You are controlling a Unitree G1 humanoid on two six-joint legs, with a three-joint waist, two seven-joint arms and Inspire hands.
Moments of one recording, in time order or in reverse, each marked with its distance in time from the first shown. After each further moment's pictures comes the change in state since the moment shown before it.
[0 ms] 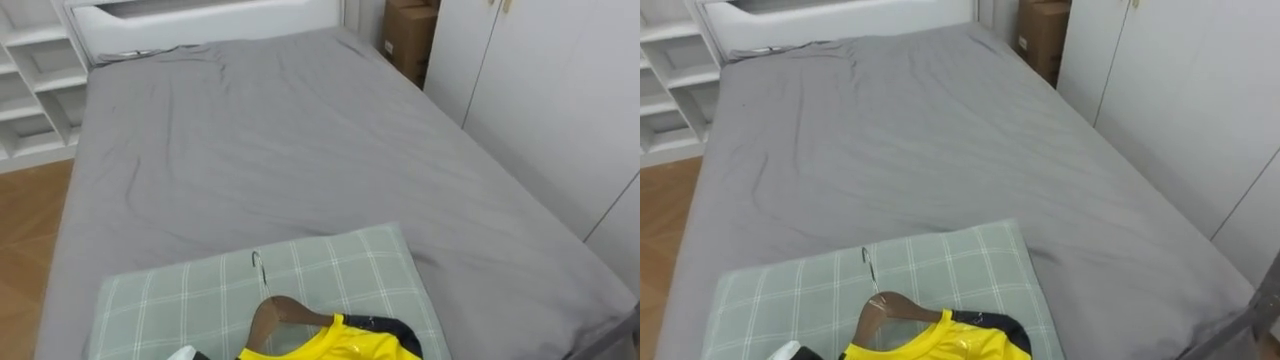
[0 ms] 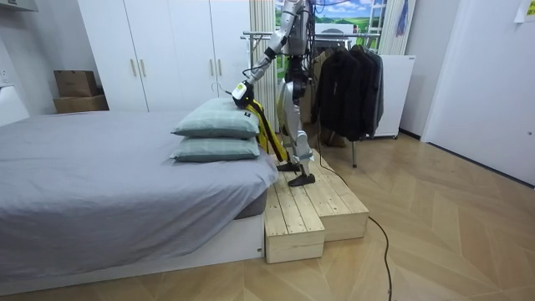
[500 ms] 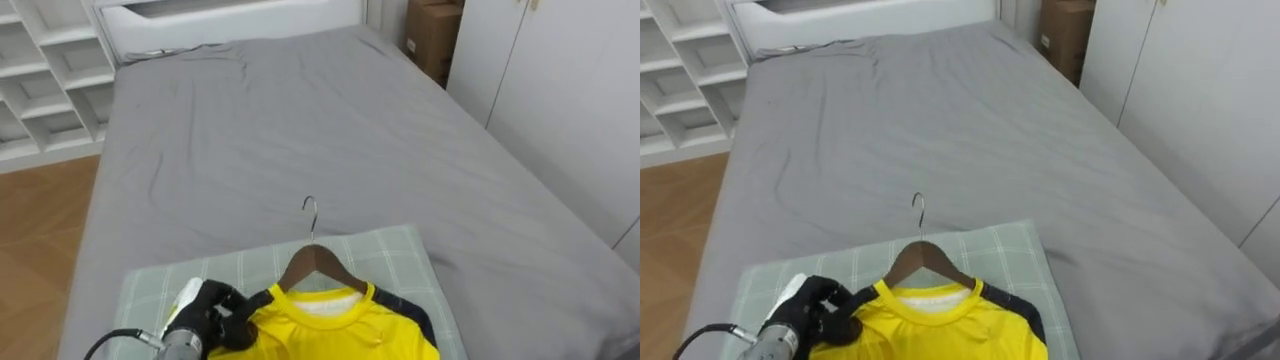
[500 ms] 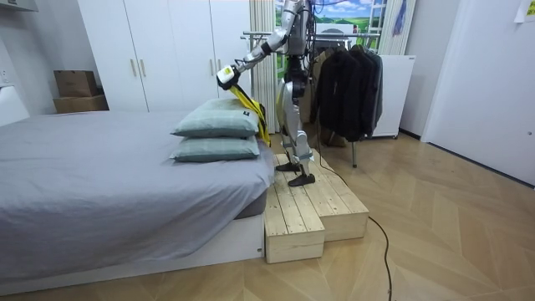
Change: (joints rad) left arm -0.003 0.018 0.044 -0.376 -0.196 -0.025 0.024; right arm -0.030 -0.006 -0.029 -0.002 0.042 -0.044 -0.005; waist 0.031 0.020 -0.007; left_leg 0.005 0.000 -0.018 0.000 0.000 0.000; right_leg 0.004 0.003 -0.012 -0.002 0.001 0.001
